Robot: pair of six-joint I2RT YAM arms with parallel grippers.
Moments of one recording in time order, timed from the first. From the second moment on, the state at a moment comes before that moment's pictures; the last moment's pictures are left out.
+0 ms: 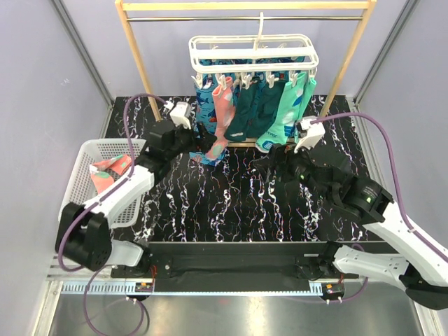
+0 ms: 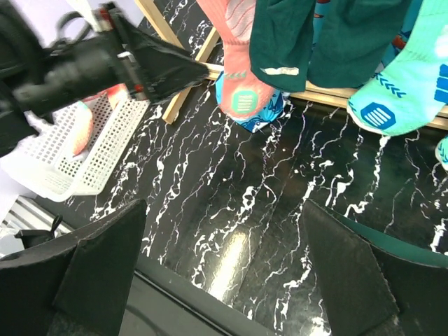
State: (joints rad) left arm -0.40 1.31 0.93 0.13 0.20 -0.33; right arm 0.90 0.92 1.25 -0.61 0.31 0.46
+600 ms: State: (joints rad) left arm -0.55 1.47 0.94 0.28 0.12 -0.29; right arm 0.90 0.94 1.44 -0.76 0.41 0.48
